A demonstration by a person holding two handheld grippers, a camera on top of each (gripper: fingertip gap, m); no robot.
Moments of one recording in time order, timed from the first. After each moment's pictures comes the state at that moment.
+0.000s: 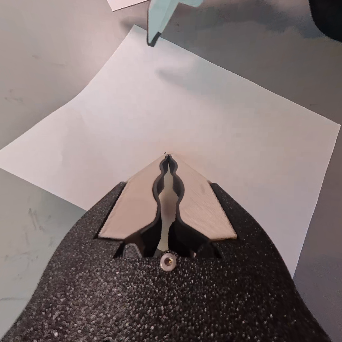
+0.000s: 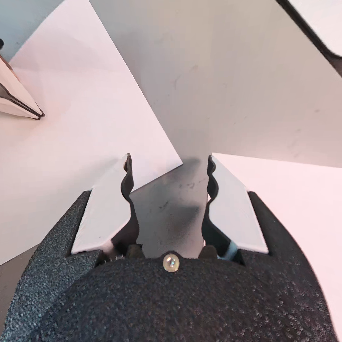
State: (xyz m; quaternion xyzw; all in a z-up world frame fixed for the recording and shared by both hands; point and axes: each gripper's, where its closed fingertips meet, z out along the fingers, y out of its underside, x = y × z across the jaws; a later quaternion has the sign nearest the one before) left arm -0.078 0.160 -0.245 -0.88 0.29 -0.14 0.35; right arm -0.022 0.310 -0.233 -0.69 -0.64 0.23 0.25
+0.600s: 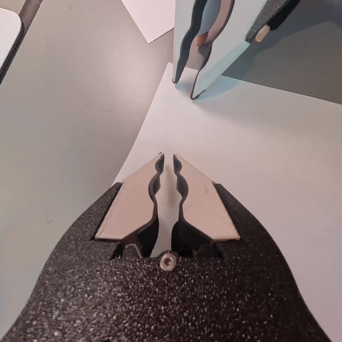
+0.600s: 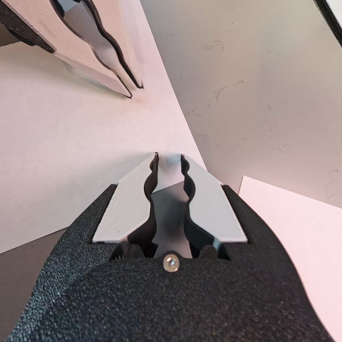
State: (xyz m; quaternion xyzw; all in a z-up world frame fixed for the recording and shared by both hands) left arm -0.094 0.230 -0.238 -0.87 0.34 -0.06 0.35; right arm -0.036 0.277 -0.243 -0.62 -0.71 0.25 0.25
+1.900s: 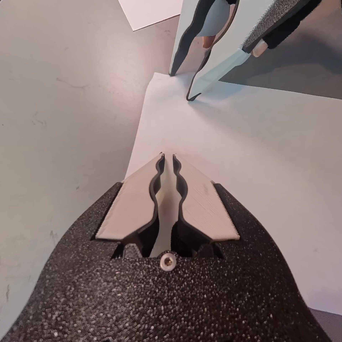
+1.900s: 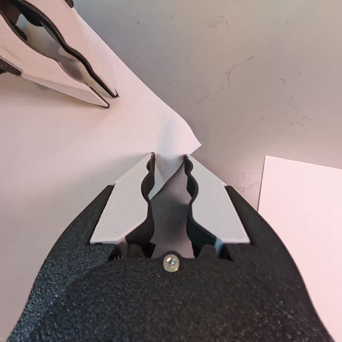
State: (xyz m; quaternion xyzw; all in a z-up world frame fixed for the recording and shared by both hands) left arm -0.080 0.194 -0.243 -0.88 0.28 -0.11 0.36; right arm -0.027 0.256 -0.244 -0.67 -0.66 0.22 0.23
